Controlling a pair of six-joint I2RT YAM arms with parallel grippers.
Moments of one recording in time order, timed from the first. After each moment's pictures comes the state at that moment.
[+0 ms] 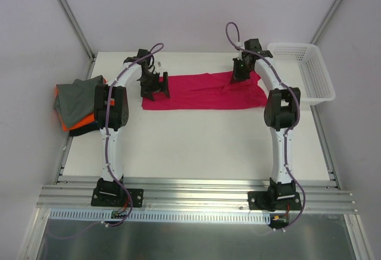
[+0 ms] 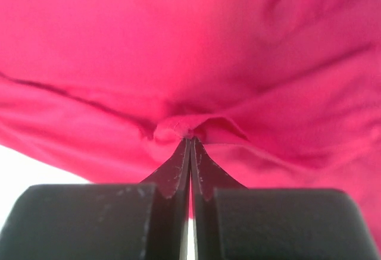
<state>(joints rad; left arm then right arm) -0.15 2.31 1.93 -0.89 0.36 -0.20 0.17 2.39 2.20 -0.86 -0.29 0.13</state>
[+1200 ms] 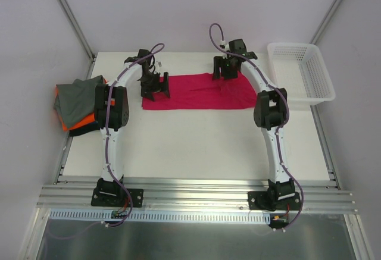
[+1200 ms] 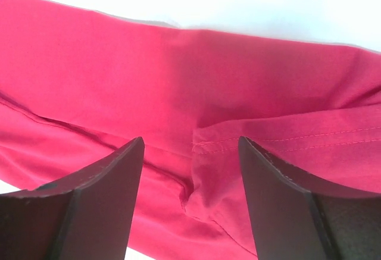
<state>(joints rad) -0.16 2.31 1.93 -0.89 0.35 -0.20 0.27 2.53 2.37 -0.76 -0.26 0.12</state>
